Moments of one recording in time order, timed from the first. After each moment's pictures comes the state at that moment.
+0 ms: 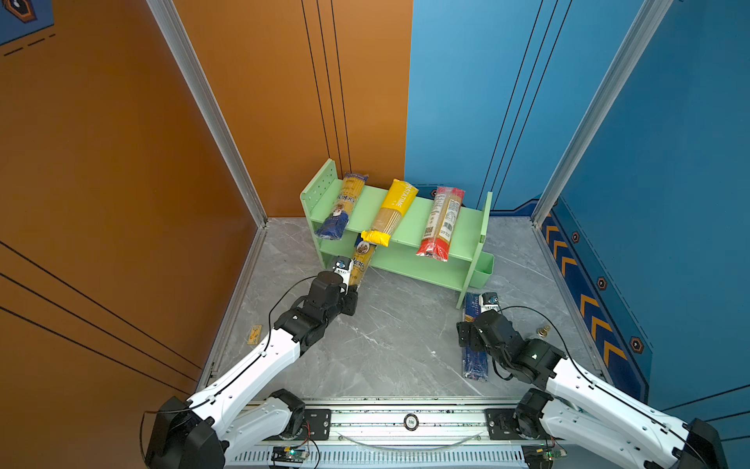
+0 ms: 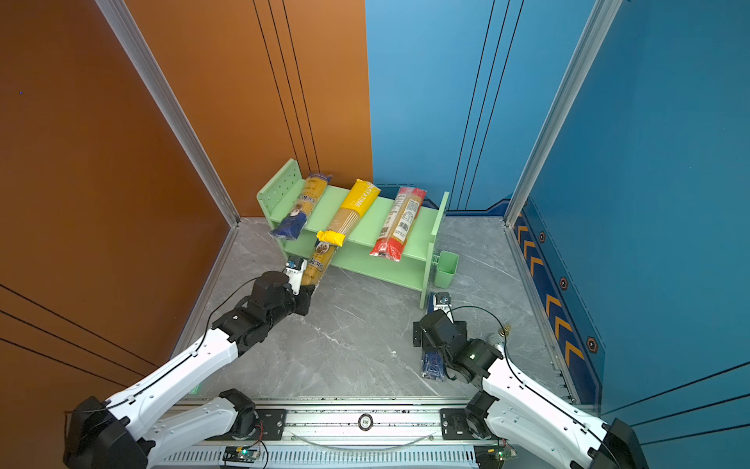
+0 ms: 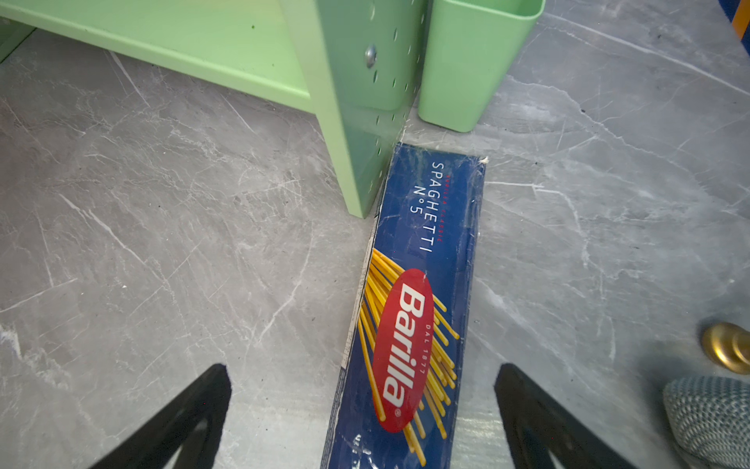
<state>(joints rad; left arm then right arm) -0.50 1.06 0.73 -0.24 -0.17 -0.12 0.74 0.82 0.52 -0.57 0.43 0.57</state>
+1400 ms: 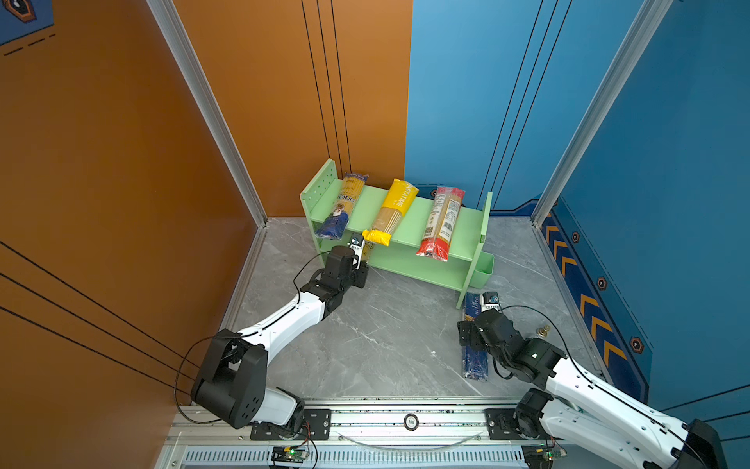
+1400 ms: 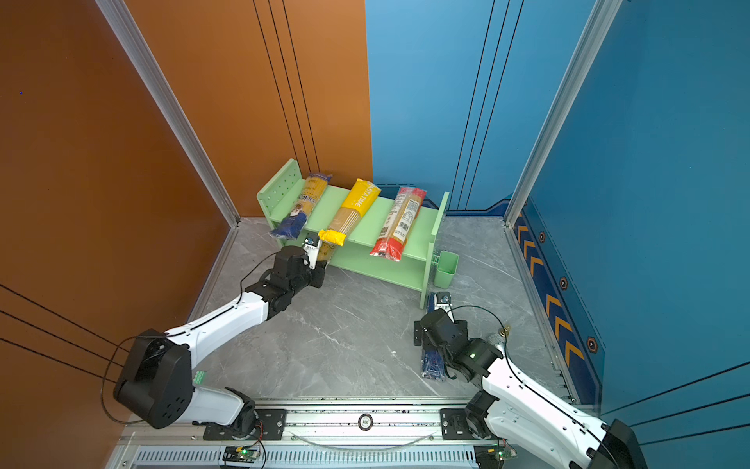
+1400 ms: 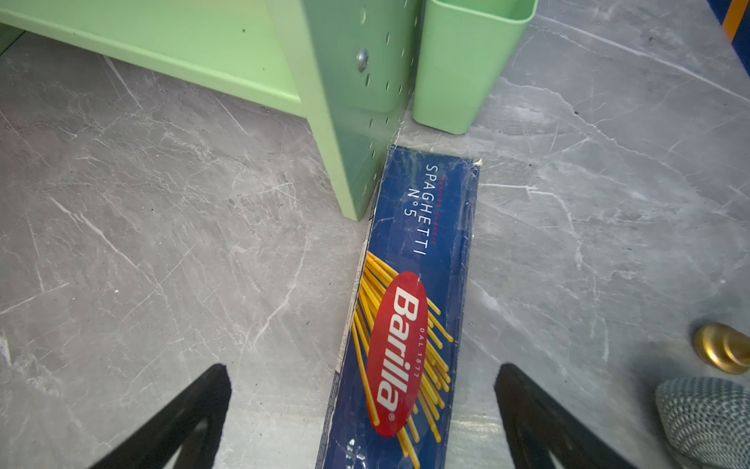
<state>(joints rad) -0.43 1.43 0.91 0.01 -0.14 0.00 0.72 0.82 0.52 -0.57 0.43 0.55</state>
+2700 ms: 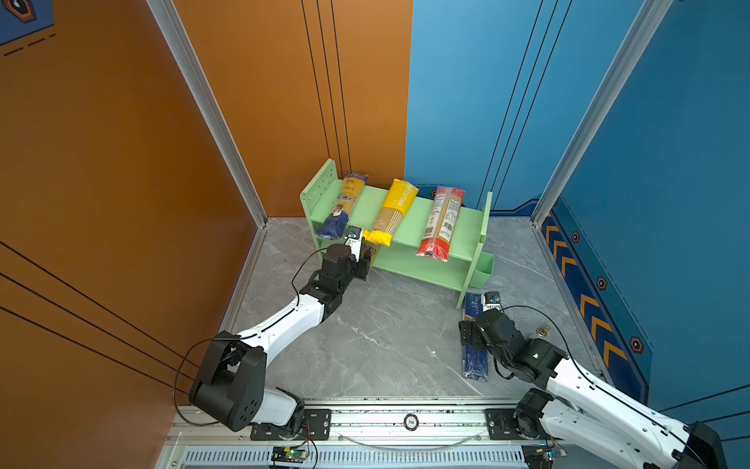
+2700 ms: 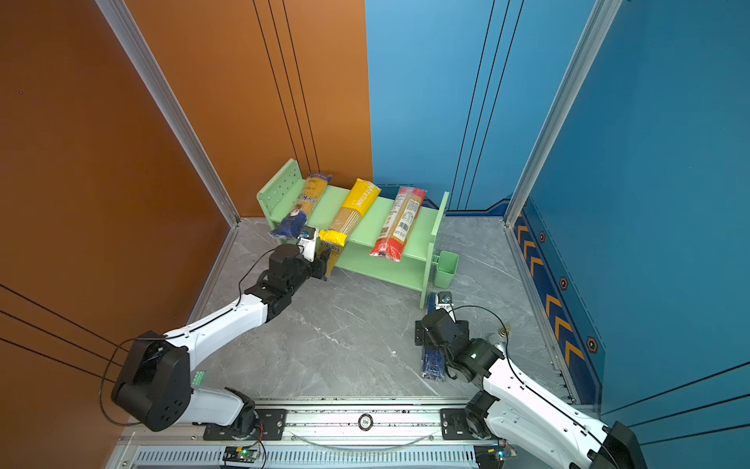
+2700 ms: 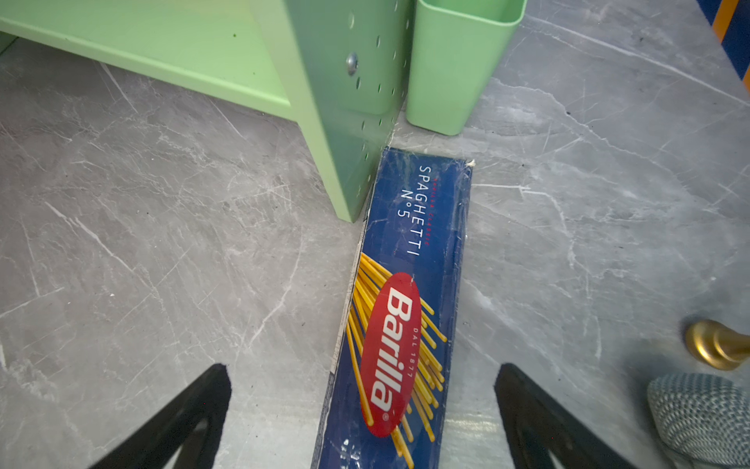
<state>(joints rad) -0.43 1.41 0.87 0.22 -0.16 -0.01 0.71 0.81 0.52 -0.58 0.43 0.56</state>
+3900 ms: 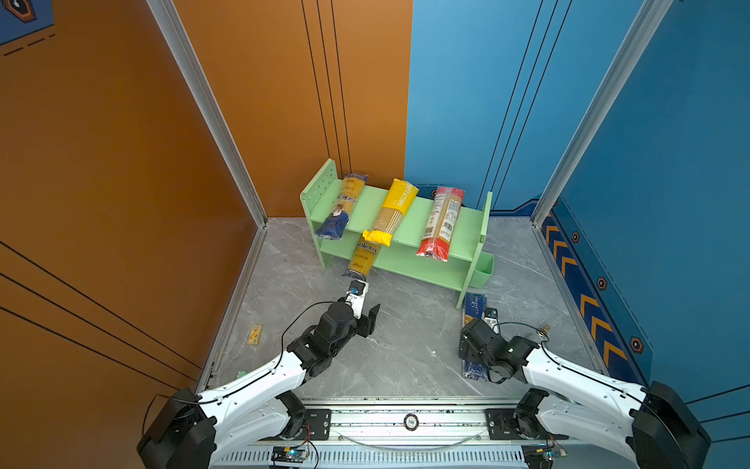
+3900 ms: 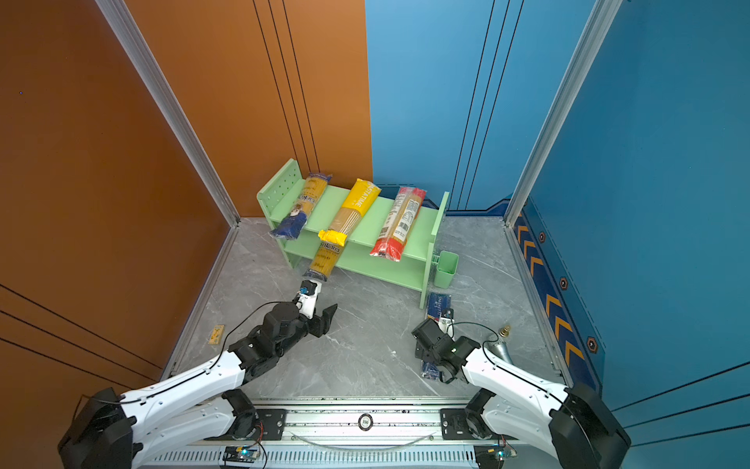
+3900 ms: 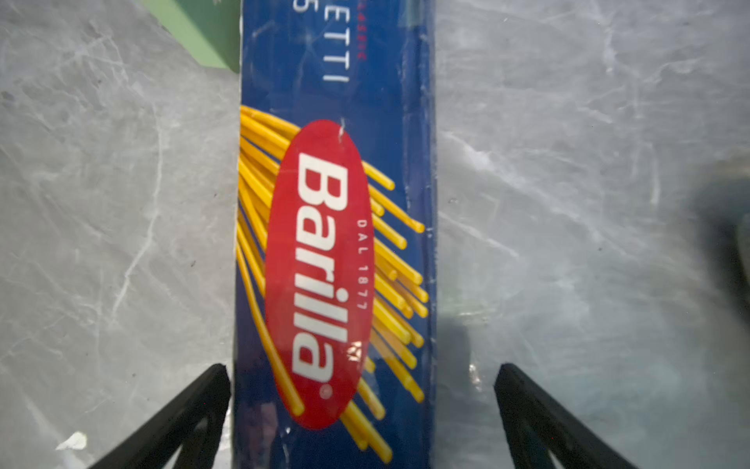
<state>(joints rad) -0.74 1.00 0.41 0.15 -0.24 -0.19 0.74 1.06 0.43 -0.58 0.38 0.86</state>
